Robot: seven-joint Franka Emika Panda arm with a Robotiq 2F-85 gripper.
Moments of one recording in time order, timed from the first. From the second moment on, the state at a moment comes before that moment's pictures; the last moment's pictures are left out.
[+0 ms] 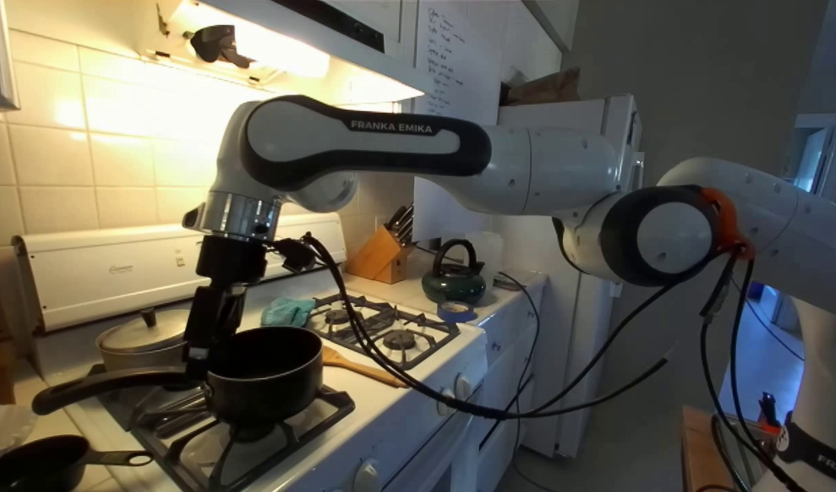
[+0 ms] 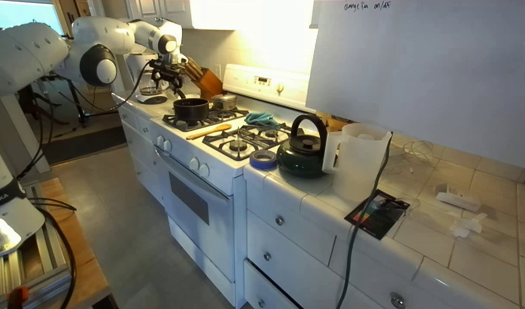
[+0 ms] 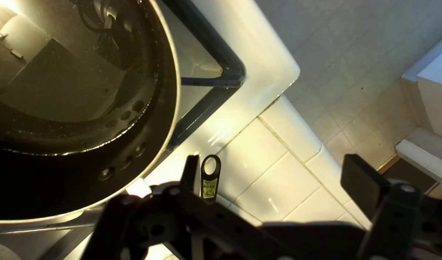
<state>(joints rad) 0.44 1.18 0.18 -0.45 0.15 1.72 -0.31</state>
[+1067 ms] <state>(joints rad) 0.73 1.12 0.19 -0.45 0.02 1.60 -0.43</state>
